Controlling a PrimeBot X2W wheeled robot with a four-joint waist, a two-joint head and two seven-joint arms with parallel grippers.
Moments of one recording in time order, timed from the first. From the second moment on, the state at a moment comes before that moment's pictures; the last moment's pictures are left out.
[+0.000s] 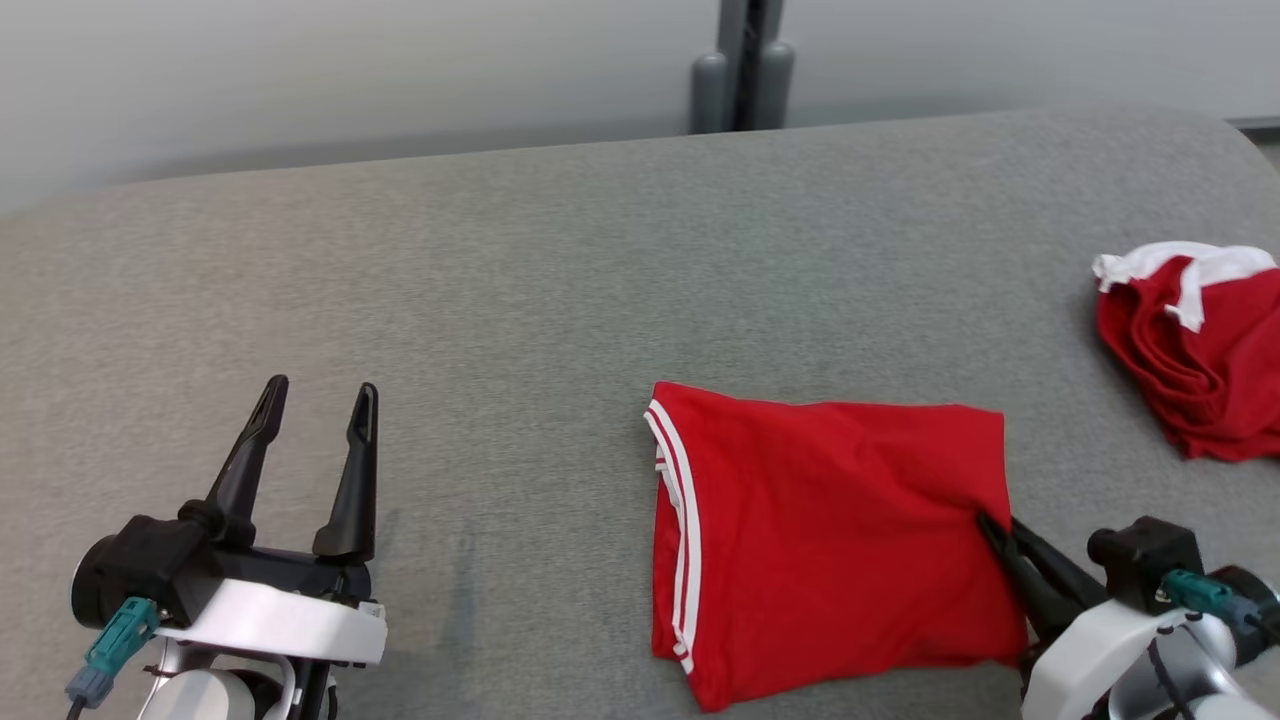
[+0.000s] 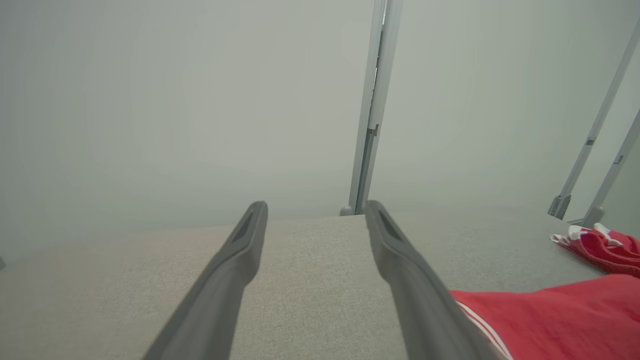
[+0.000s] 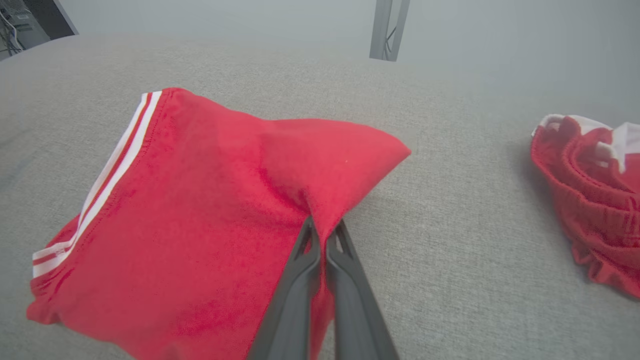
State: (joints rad) left arm -0.07 0.21 -0.13 -0.01 -0.35 -0.02 -0.20; right arm -0.03 -0.30 0.24 0.10 0.29 0.13 0.08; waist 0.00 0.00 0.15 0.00
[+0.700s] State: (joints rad) left arm -0.23 0.27 -0.17 -0.16 -0.32 -0.04 -0.14; right arm -0.47 -0.52 0.03 0.25 0.30 0.13 -0.02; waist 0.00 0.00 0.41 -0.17
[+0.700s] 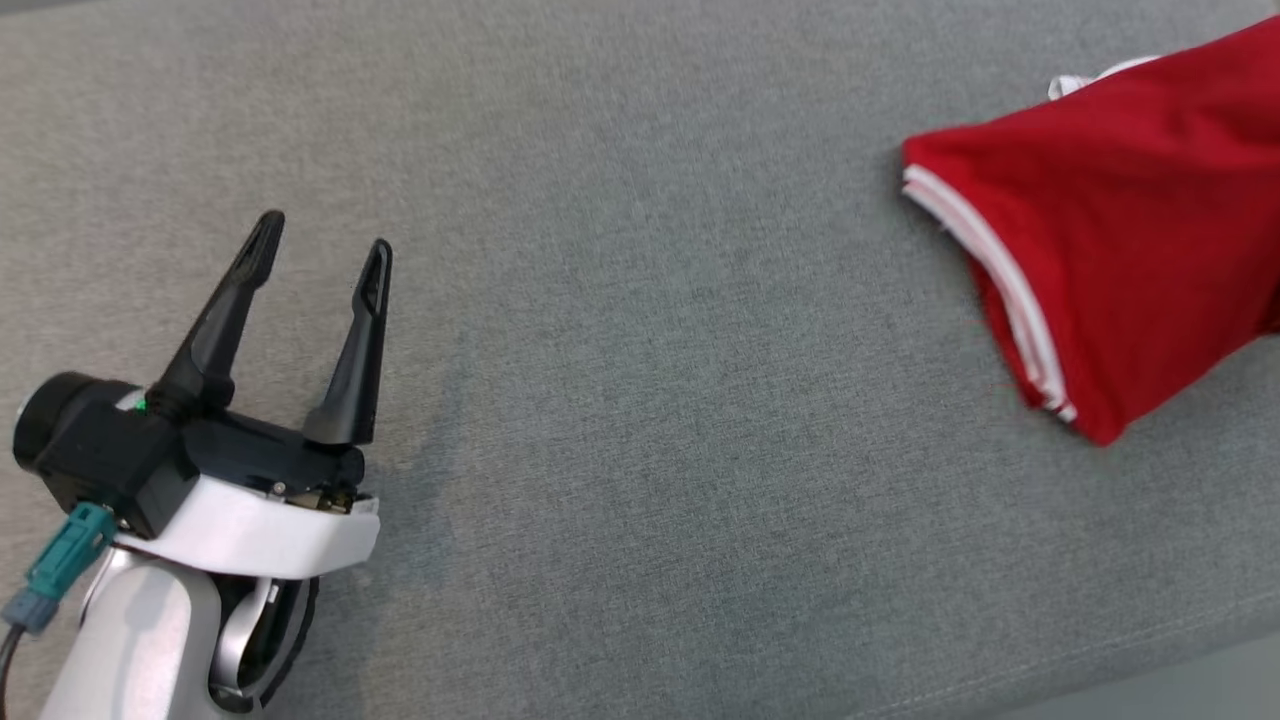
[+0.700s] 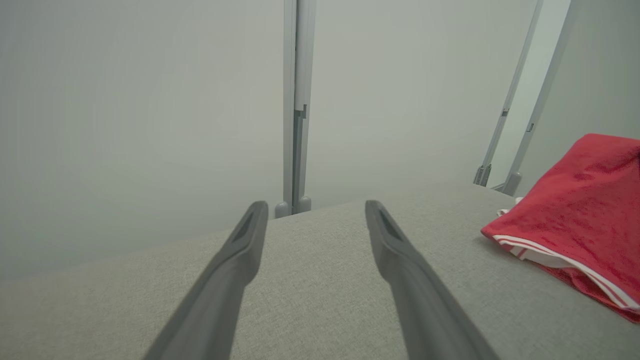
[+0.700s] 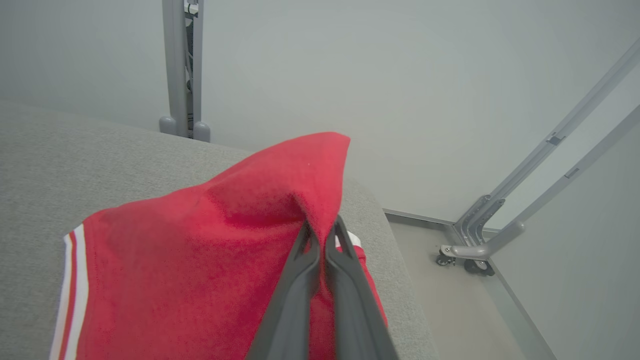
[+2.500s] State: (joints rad) left arm 0.00 0.26 -0.14 -0.12 -0.38 0.06 -0.16; right arm -0.15 -0.08 -0.01 0.01 0.18 0.13 -0.08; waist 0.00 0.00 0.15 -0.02
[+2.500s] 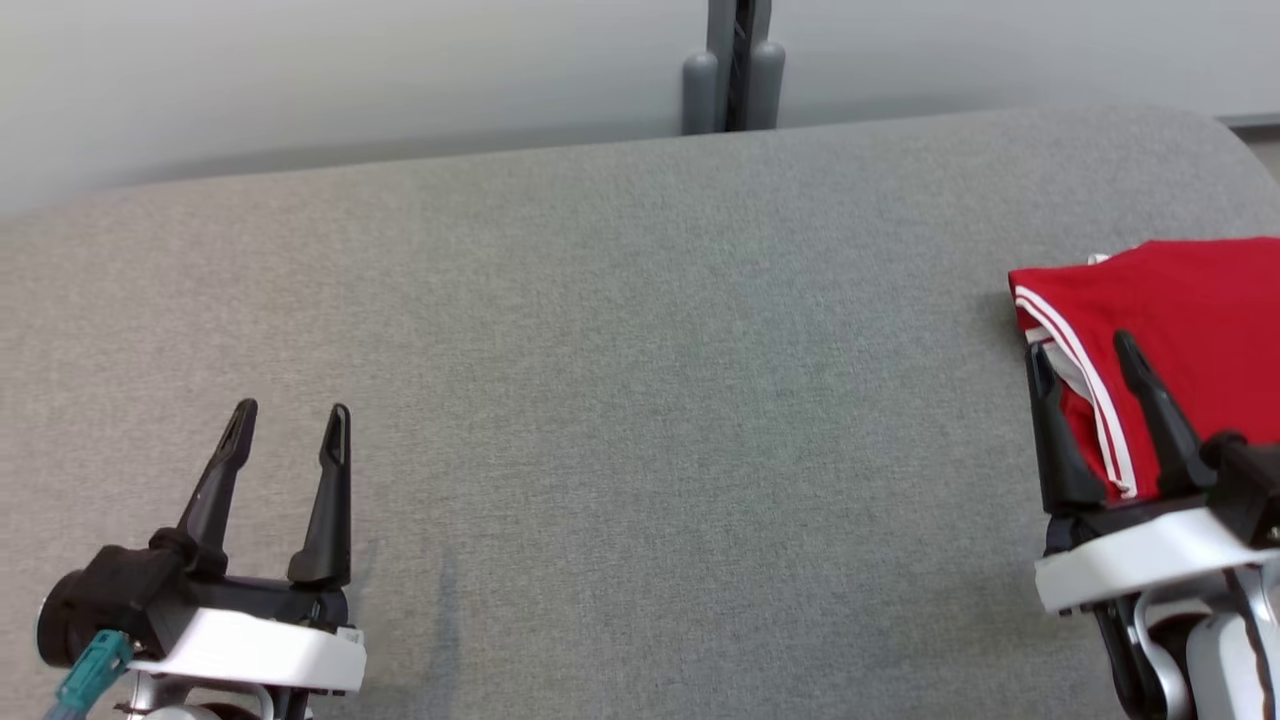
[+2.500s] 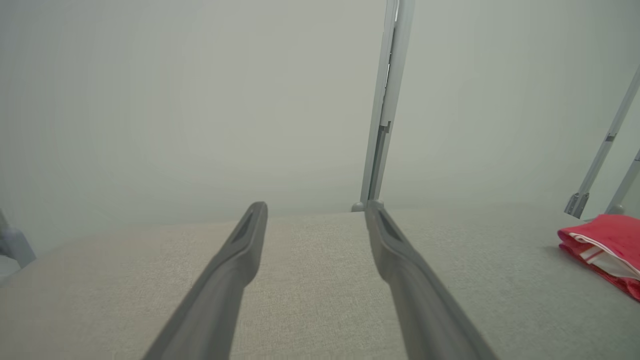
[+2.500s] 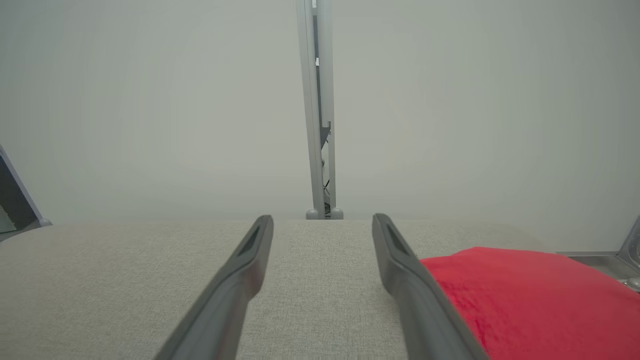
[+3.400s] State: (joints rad) left arm 0.10 0.28 -0.18 -0.07 -0.41 0.06 -0.13; right arm 0.11 -0.06 -0.06 -0.14 0.18 0.13 0.01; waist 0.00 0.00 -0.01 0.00
